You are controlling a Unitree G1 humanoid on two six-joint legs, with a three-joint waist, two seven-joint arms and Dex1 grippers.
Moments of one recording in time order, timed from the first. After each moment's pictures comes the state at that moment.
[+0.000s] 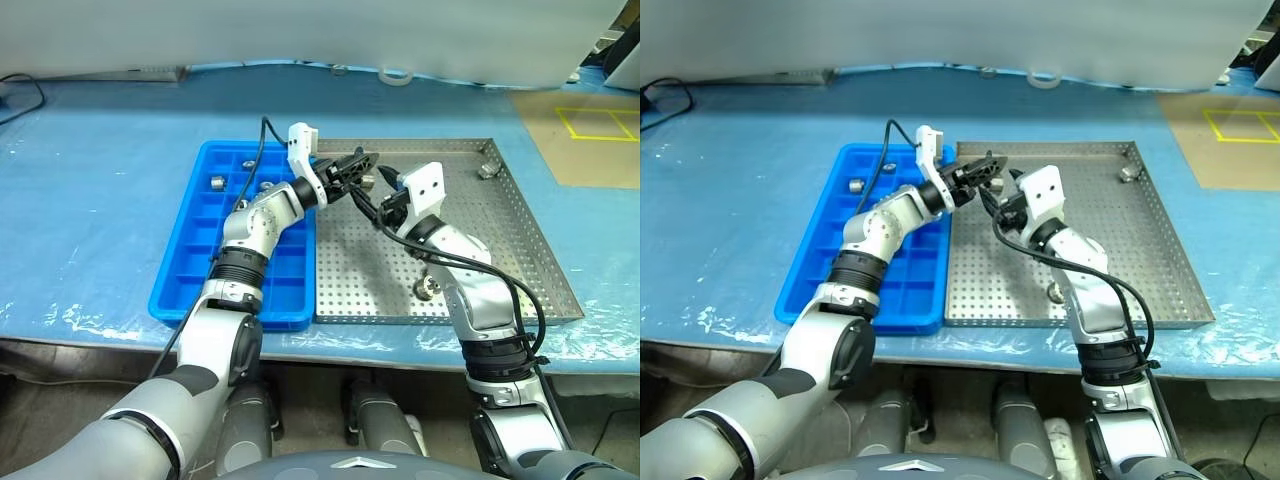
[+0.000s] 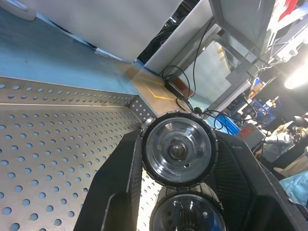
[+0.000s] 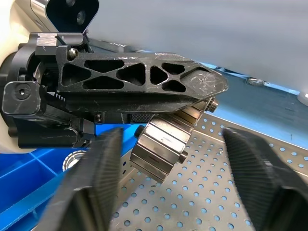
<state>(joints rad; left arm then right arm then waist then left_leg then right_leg) -0.96 -0.06 0.18 0.61 -0.51 0.51 -0.67 -0.42 -0.25 0.04 -0.14 0.14 0.31 0.41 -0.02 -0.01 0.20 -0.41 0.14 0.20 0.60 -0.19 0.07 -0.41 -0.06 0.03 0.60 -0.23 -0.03</state>
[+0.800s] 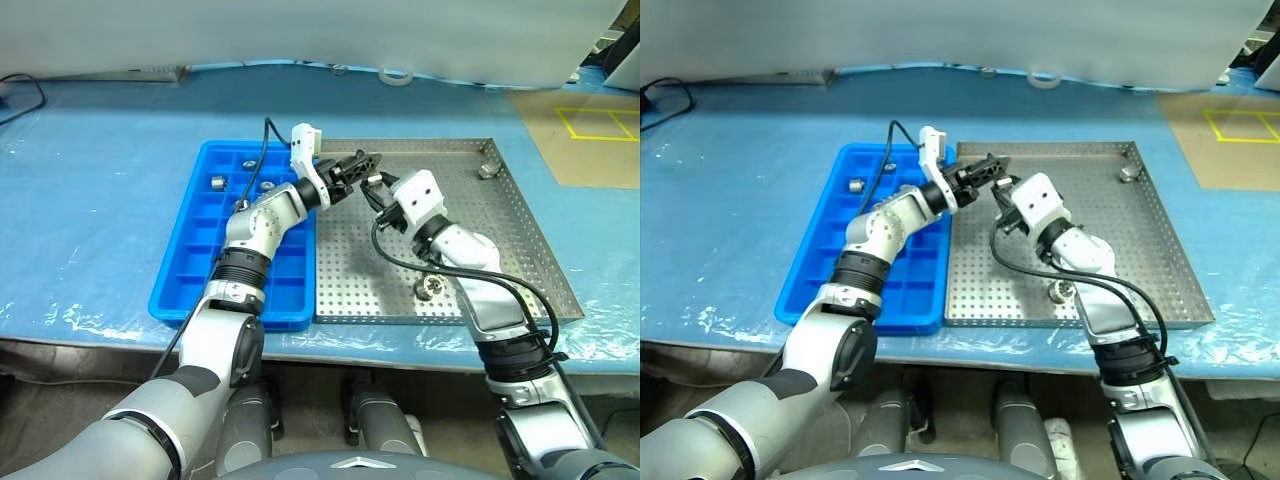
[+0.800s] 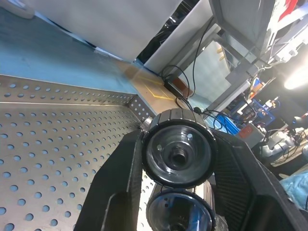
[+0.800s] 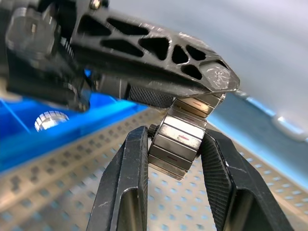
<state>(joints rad) -0.96 -0.07 0.17 0.61 -0.51 0.51 -0.66 -0.42 -0.42 0.13 -0.12 -0.06 0.18 0.40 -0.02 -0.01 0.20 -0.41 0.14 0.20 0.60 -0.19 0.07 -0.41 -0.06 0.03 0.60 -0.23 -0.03</state>
